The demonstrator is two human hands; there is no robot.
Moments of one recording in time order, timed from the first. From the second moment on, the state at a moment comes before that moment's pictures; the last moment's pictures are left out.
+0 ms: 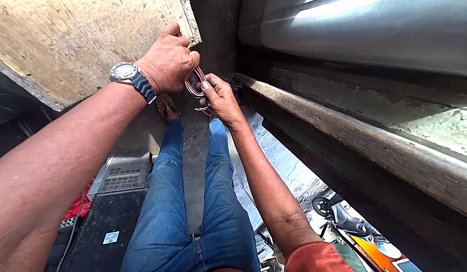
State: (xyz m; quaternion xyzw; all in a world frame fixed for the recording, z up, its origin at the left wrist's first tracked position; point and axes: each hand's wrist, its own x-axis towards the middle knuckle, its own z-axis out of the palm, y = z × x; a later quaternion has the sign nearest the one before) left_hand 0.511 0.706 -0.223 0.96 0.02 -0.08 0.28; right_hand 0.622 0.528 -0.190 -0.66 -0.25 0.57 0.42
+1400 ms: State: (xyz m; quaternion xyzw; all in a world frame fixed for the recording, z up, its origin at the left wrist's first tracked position) left_hand 0.520 0.665 -0.228 0.94 0.12 -0.11 0.29; right_hand 0.630 0.552 -0.216 -0.70 0.10 0.61 0.36
